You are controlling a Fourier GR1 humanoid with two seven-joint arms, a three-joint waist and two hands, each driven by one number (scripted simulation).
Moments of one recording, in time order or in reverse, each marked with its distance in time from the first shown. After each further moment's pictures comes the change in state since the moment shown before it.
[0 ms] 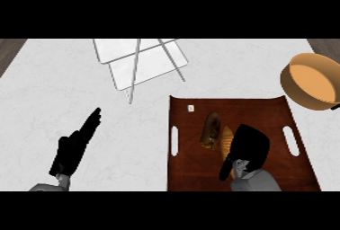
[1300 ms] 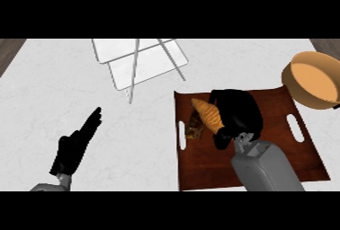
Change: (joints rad) left arm 0.003 -0.035 0.037 -0.007 -0.038 -0.032 0.006; right arm -0.257 -0.033 -0.036 -0.119 -0.156 0.107 -0.454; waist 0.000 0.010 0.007
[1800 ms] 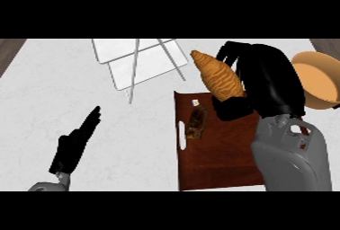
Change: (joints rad) left arm -0.011 0.000 0.015 0.016 -0.013 -0.011 -0.014; right arm -0.249 0.027 -0.178 -0.176 -0.110 -0.009 0.023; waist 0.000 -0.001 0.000
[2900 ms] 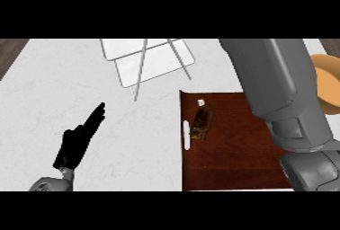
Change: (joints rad) left arm -0.030 -0.027 0.008 -0.011 -0.021 -0.029 0.041; right arm -0.733 -0.077 -0.267 0.993 0.024 -0.396 -0.184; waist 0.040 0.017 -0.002
